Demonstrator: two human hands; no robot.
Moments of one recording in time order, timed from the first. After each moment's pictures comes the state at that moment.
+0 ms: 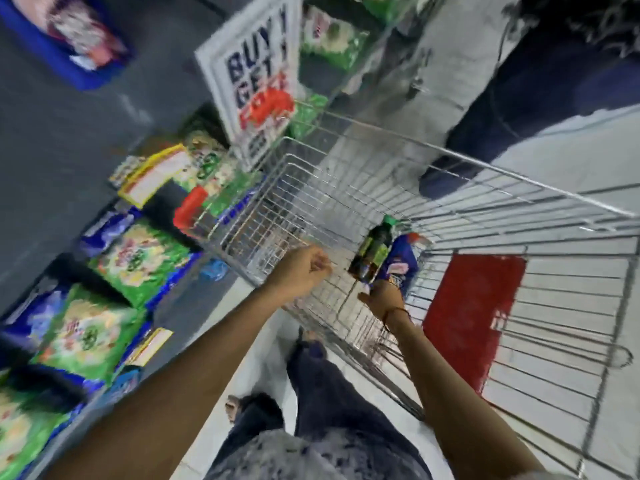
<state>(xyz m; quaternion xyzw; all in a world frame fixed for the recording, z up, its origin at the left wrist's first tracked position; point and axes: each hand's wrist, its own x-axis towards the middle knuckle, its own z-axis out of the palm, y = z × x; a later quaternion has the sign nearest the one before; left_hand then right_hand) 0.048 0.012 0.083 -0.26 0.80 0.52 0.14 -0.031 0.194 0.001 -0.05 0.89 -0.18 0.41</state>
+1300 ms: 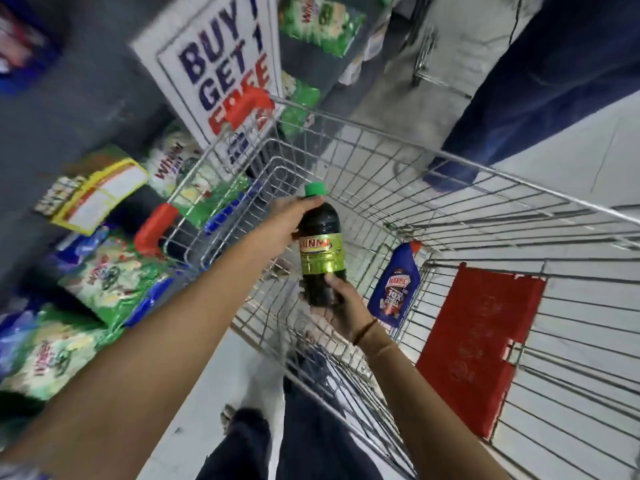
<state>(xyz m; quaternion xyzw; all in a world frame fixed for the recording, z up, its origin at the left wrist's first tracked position) -0.063 -0.031 0.074 -0.47 0.53 0.70 0.09 -0.028 0.135 0.023 0.13 0.40 -0.73 0.54</state>
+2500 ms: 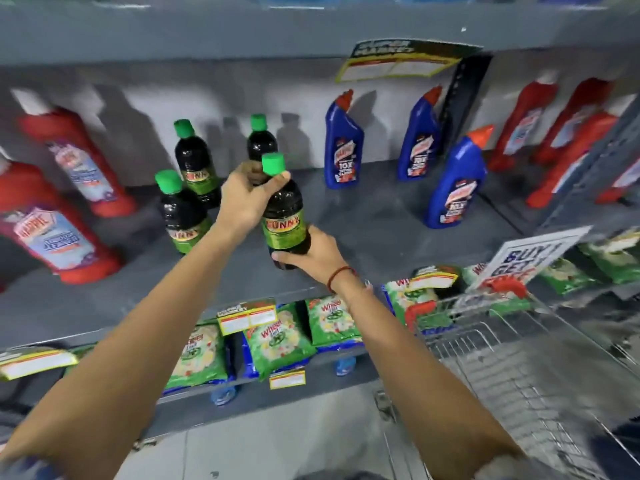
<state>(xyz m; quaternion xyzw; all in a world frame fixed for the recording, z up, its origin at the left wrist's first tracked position) 0.364 -0.212 0.340 -0.53 0.60 0.36 -0.48 0.235 -0.167 0.261 -0.62 0.60 -0.38 0.34</state>
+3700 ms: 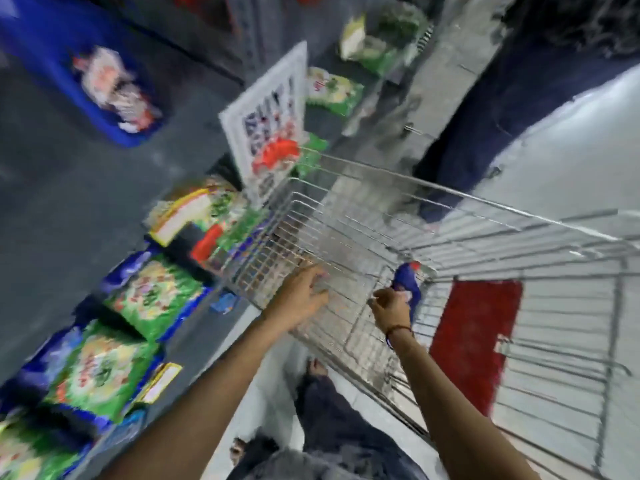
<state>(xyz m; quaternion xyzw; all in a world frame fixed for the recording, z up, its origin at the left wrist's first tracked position) 0.056 -0.001 0.097 -0.25 0.83 0.49 0.10 -0.034 0.173 0.036 0.03 0.88 -0.37 0.30</state>
